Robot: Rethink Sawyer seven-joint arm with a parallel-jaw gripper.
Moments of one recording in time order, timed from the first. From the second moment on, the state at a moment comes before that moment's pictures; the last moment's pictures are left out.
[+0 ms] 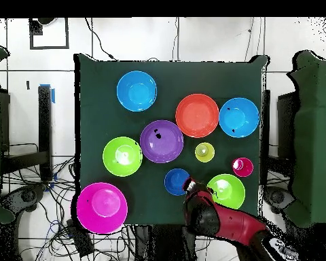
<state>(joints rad) -0.68 -0.63 0.03 2.15 -0.37 -0.17 1.98</state>
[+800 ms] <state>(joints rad) -0.79 -0.76 0.10 2.21 -0.43 -0.11 1.98</state>
